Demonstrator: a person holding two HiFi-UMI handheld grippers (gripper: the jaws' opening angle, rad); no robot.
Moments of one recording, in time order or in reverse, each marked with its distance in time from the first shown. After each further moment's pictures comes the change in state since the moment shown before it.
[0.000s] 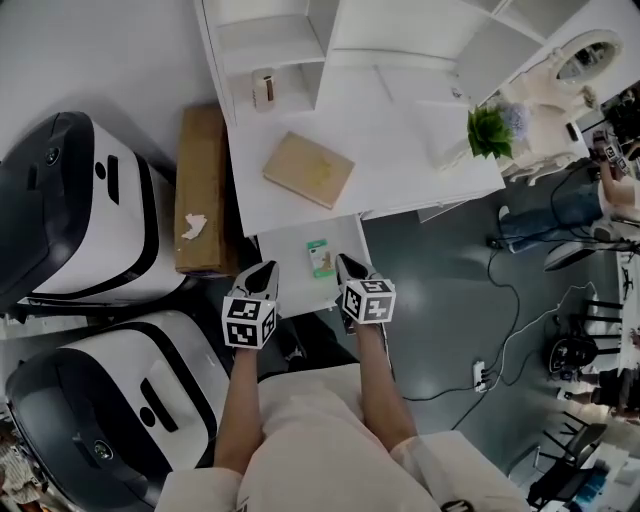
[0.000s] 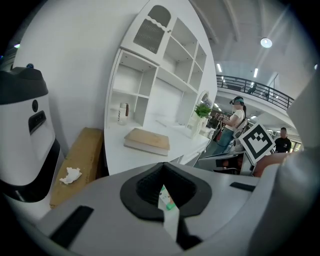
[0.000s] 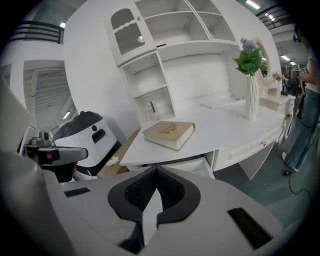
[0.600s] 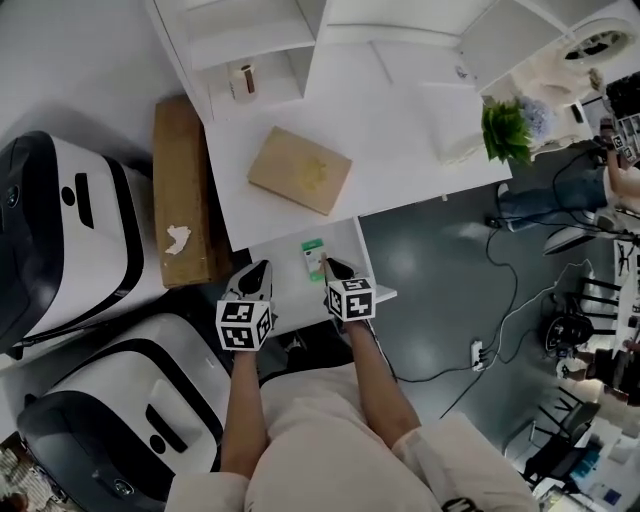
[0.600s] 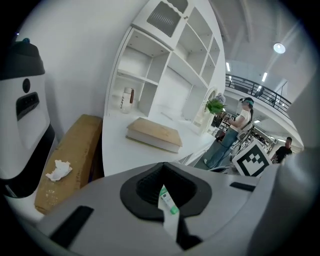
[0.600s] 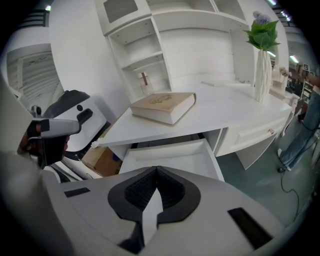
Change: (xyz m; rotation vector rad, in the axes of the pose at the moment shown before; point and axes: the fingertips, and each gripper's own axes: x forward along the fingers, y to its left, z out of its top) left arm 0.072 0.041 -0.009 -0.084 0.086 0.001; right arm 0.087 -0.032 -0.047 -0.005 0.213 -0.048
